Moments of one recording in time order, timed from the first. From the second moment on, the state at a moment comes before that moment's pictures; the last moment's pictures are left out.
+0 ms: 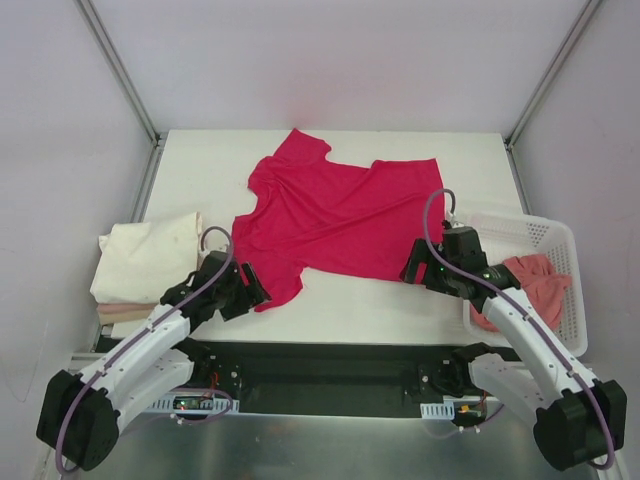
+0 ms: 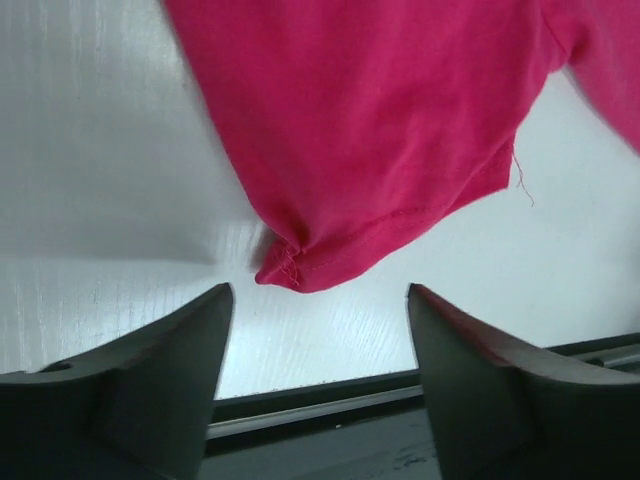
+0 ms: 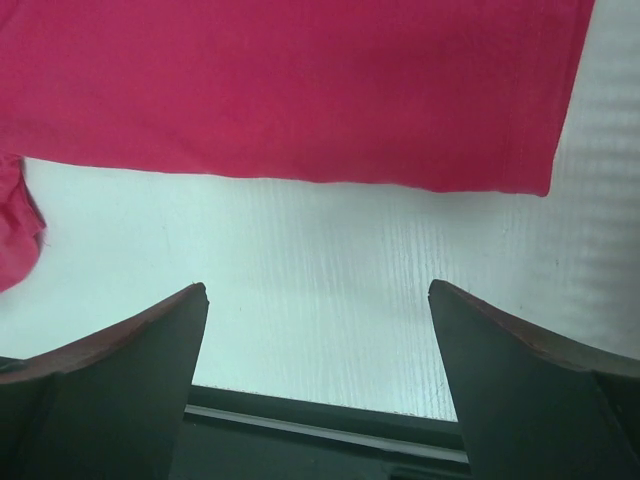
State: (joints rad) left arm -0.45 0.79 0.38 -0.54 0.10 -0.88; right arm 0.34 0.92 0.66 -0.66 -0.04 0.53
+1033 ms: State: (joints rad) left arm -0.49 0.66 0.36 -0.74 0.19 -0.94; right arm 0.36 0.93 0.64 -0.68 0.10 0.61
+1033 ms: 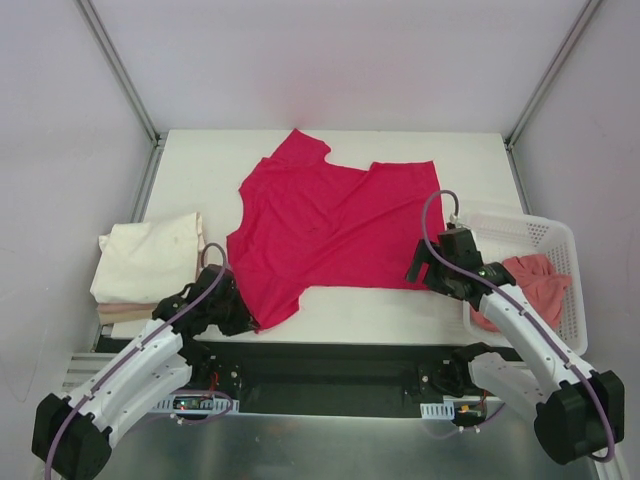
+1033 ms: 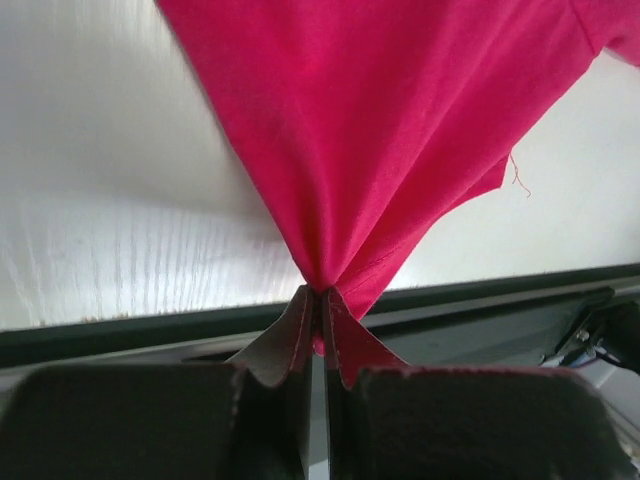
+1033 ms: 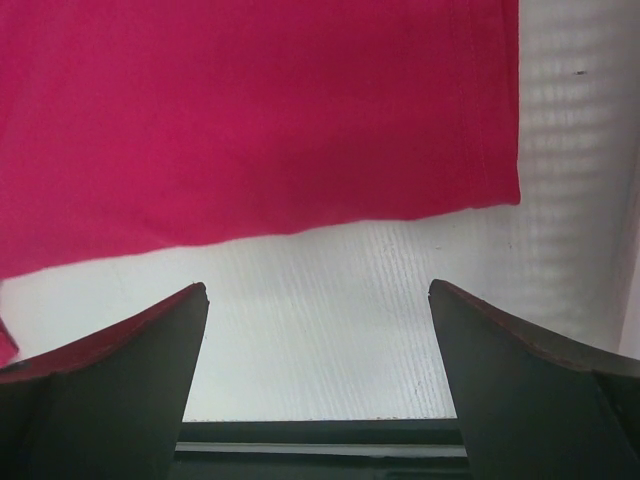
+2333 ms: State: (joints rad) left arm -0.52 0.54 0.32 -0.84 0.20 -1.03; right arm 0.47 1.27 0.61 -0.66 0.54 1.04
